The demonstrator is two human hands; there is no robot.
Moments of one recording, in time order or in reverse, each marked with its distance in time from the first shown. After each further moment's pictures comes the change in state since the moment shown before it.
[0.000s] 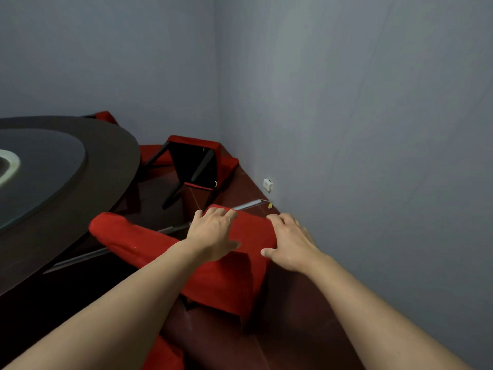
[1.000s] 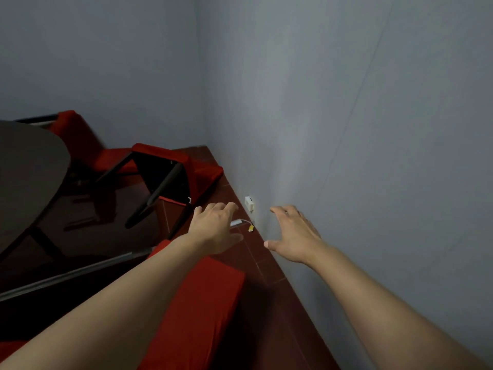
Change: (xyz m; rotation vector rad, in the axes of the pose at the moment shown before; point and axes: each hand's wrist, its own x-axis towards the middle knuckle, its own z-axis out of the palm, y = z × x) left_hand 0.377 0.107 0.004 -0.106 -0.029 -0.089; right_hand 0.295 0.242 -0.111 0.019 -0.040 -0.028
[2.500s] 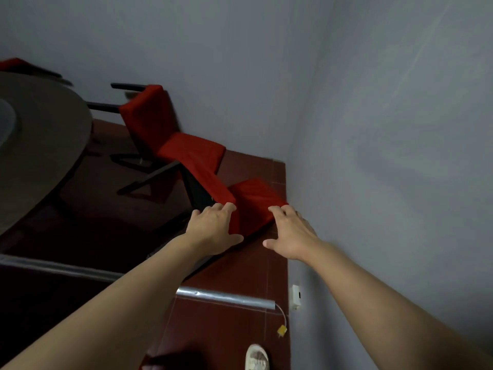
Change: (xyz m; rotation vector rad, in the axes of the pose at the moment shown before) left_hand 0.563 -0.259 -0.020 -0.152 0.000 -0.563; right_hand 0.733 -0.030 -0.028 -0.164 -0.274 -0.452
